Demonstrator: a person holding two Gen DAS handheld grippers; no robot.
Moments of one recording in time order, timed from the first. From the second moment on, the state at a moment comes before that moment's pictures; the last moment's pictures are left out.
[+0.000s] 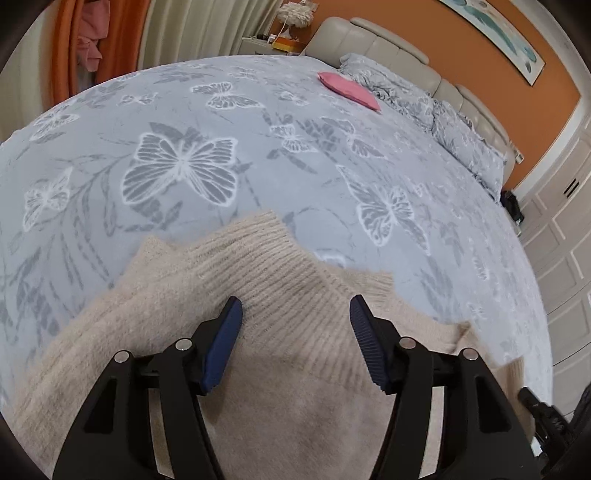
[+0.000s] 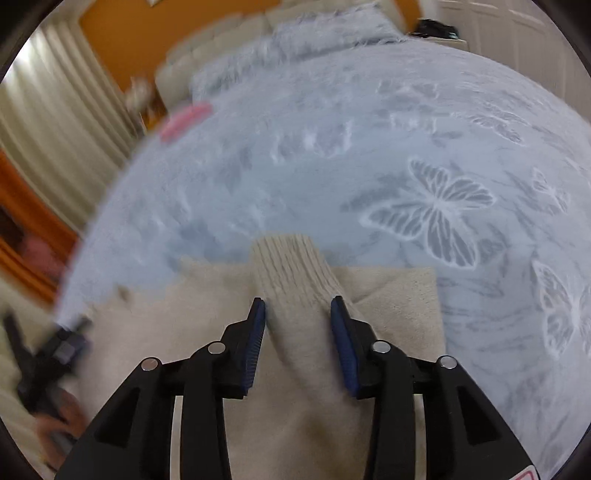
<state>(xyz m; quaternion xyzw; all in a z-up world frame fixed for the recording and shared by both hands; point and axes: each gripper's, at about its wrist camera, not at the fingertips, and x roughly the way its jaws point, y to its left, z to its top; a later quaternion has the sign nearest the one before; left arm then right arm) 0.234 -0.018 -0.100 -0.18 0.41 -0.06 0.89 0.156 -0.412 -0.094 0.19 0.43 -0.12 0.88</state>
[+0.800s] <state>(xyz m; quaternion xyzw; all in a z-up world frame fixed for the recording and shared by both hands) 0.098 0.150 -0.122 -0.42 0.49 -0.18 0.74 0.006 -0.446 -0.121 0.39 0.52 -0.01 0.76</state>
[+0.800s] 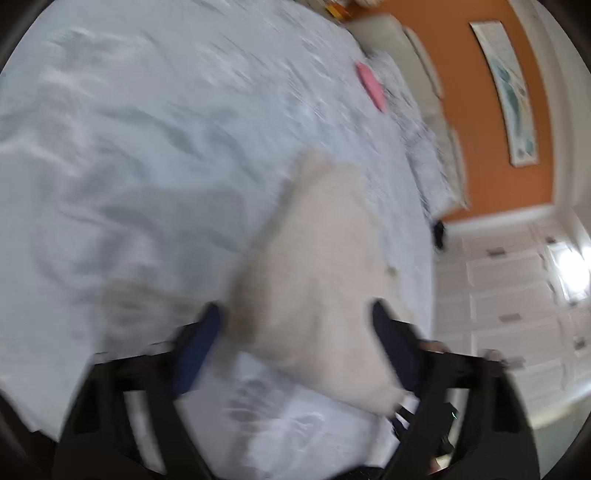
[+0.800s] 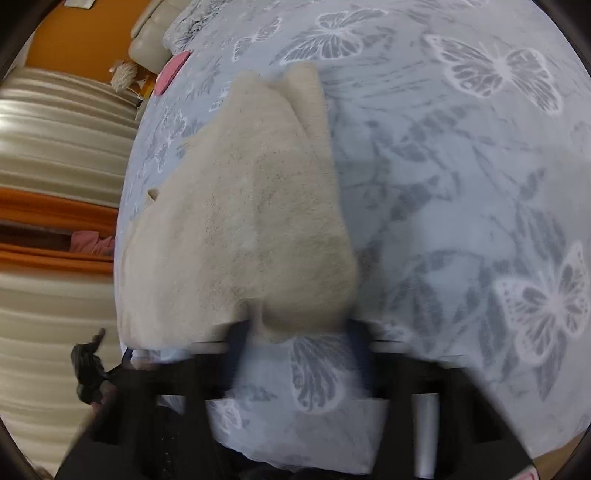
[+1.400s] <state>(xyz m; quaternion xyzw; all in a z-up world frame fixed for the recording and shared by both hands) 0.087 0.159 -0.087 -0.31 0.53 -0.09 0.78 -0.006 -0.457 -0.072 0.27 0.49 -0.07 0.83</state>
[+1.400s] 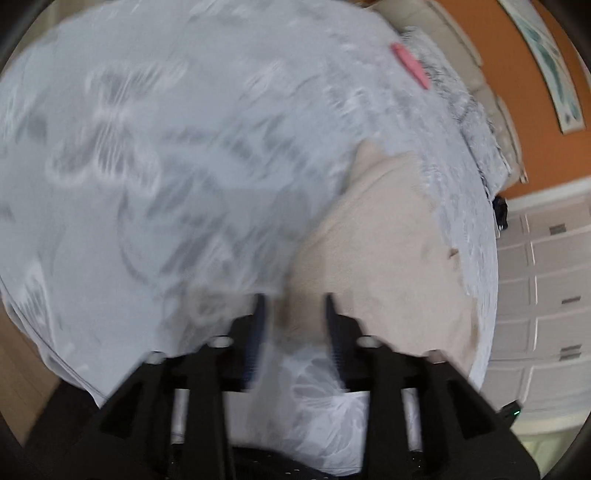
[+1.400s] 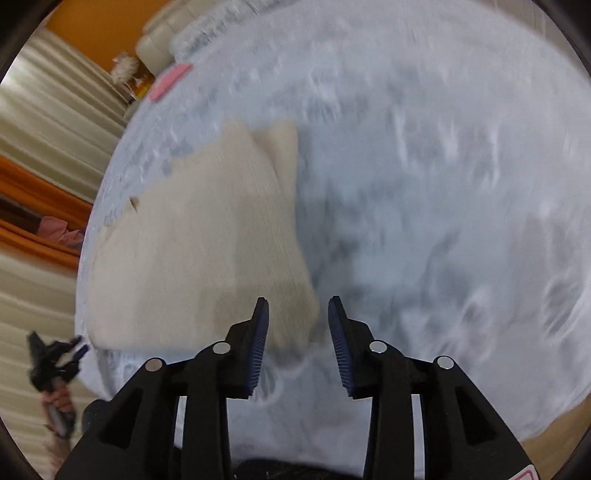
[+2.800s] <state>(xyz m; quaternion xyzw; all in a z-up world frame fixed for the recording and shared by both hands) 0.130 0.110 -0.134 -0.37 0.54 -0.06 0.76 0.163 -0.255 -0.088 0.20 0.52 0.08 0.83</state>
